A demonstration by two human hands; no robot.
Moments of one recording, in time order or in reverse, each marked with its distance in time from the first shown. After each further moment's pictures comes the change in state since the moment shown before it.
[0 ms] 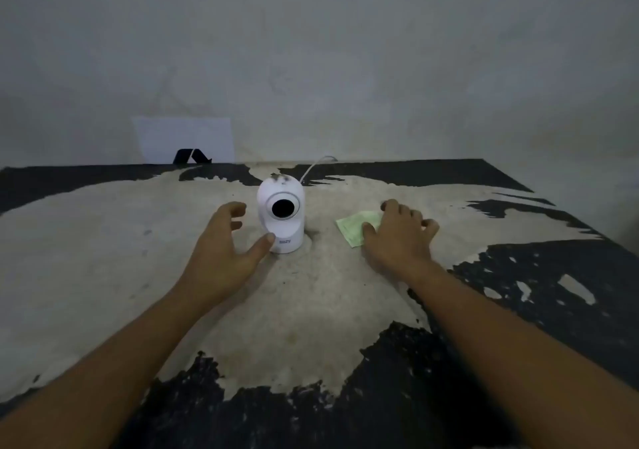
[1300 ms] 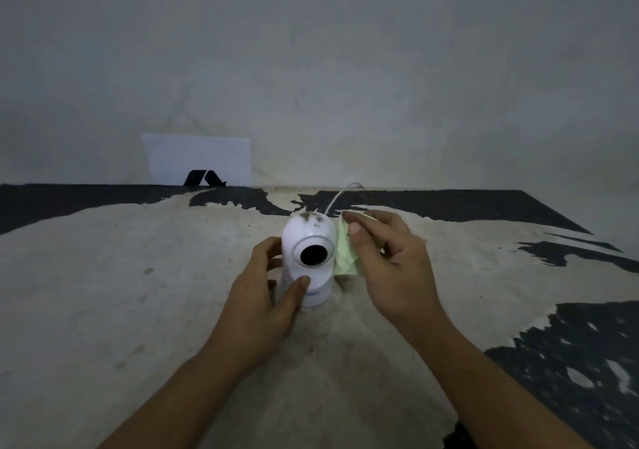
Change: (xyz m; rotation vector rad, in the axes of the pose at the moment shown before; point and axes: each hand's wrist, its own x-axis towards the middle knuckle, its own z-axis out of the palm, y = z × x) left_hand 0.026 -0.010 0.026 -0.187 -0.054 0.037; right_hand -0.008 -0.076 -0.003 0.966 0.078 -0.254
